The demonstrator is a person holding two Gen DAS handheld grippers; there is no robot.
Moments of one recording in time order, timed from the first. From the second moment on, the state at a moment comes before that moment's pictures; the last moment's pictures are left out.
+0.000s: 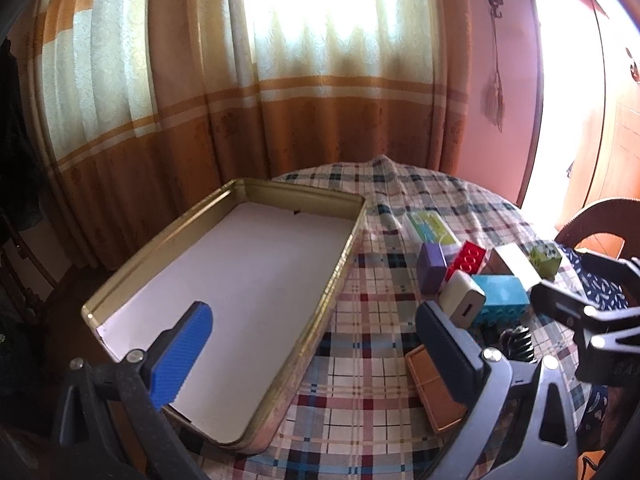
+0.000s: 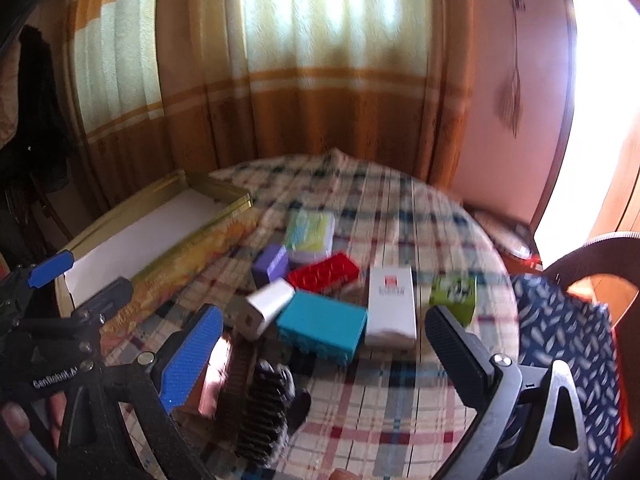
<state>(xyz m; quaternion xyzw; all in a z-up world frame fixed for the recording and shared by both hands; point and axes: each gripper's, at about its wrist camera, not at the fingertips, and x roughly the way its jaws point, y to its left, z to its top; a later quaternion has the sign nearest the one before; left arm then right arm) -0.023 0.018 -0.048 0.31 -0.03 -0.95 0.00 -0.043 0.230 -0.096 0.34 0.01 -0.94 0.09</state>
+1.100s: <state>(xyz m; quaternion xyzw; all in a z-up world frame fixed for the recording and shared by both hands) -0.018 0.044 -0.061 0.32 -0.04 -0.94 -0.05 -0.031 0.222 -0.131 0.35 0.00 -0.92 0.15</state>
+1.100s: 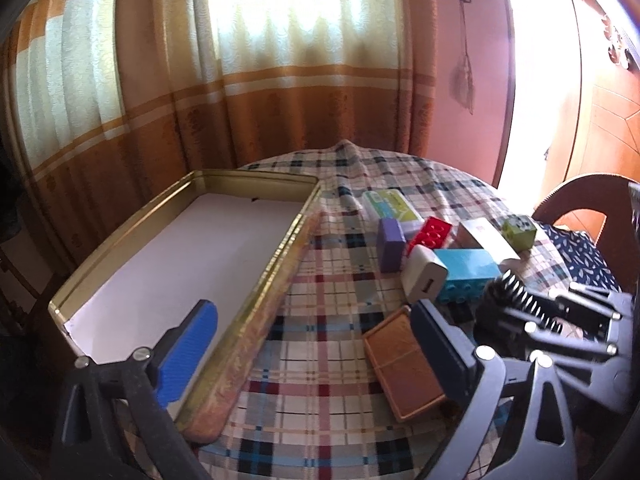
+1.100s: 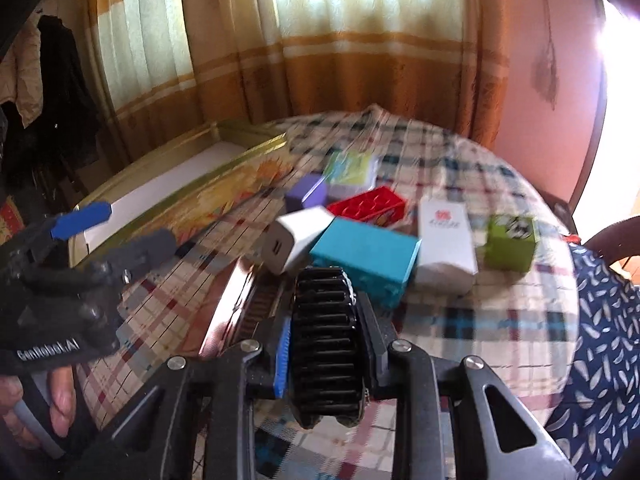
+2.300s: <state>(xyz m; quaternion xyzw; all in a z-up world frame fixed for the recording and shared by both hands) -0.025 0.076 -0.093 0.37 -0.04 -0.92 -0.13 -0.025 0.226 -0.129 0.33 0.01 -0.93 0.14</state>
